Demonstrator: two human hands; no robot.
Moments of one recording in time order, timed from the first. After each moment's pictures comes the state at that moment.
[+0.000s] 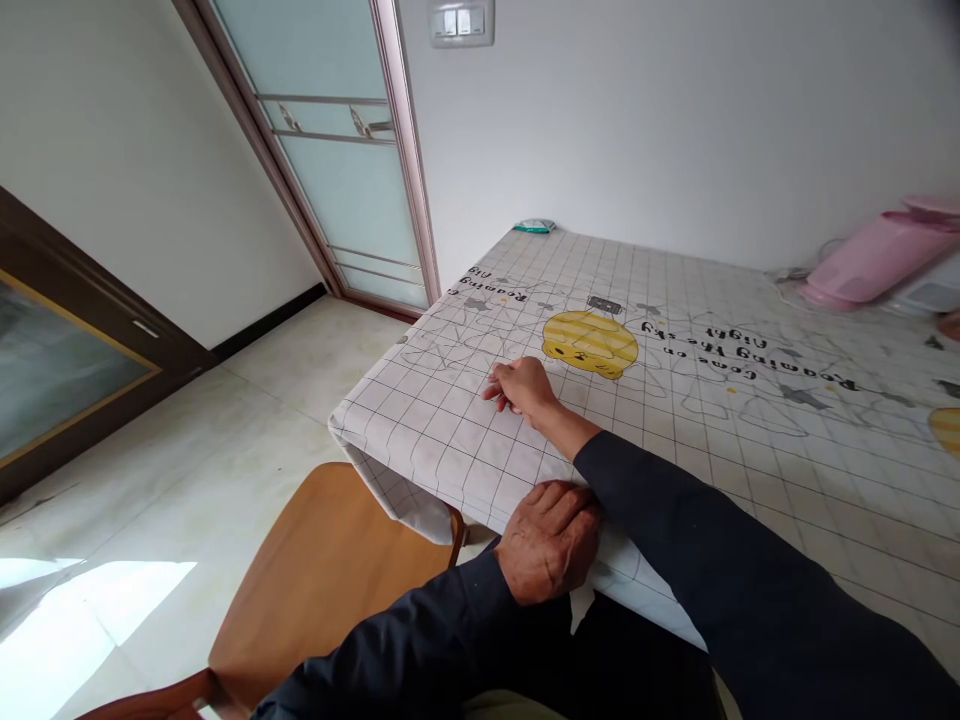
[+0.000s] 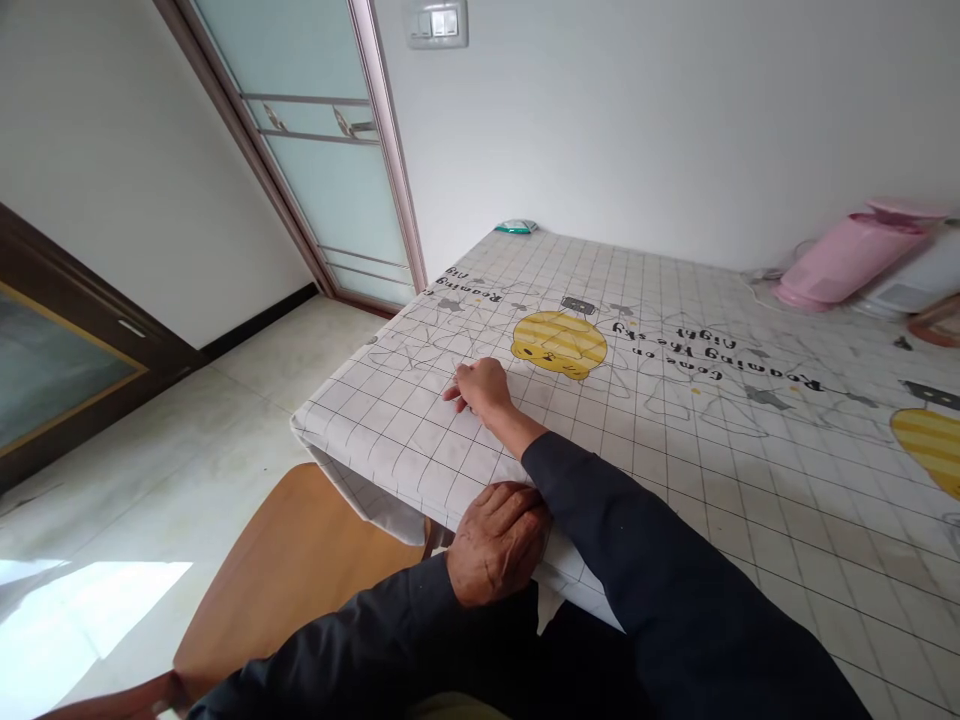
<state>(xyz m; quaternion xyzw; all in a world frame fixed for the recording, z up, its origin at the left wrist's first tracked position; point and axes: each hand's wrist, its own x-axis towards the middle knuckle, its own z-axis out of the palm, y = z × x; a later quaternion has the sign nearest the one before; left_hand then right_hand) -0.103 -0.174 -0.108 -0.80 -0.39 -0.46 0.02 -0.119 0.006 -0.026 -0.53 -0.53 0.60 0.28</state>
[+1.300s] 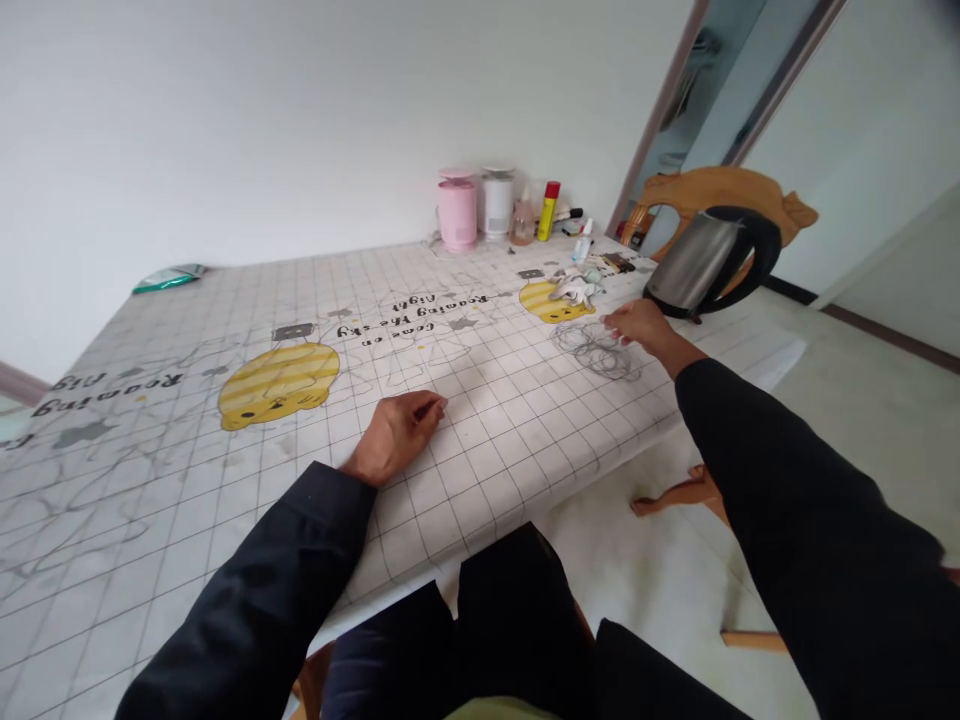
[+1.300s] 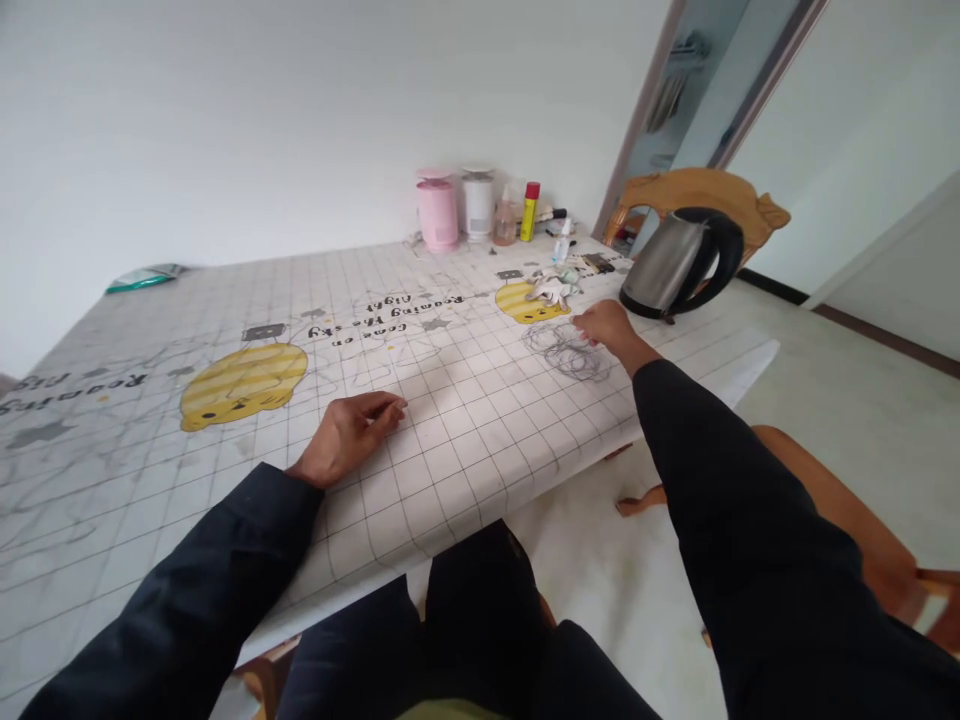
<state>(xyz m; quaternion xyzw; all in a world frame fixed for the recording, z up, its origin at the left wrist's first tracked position) 0.042 -0.015 -0.034 -0.85 -0.30 -0.29 -0.30 0.517 -0.066 0.008 -0.85 -0.33 0.13 0.38</state>
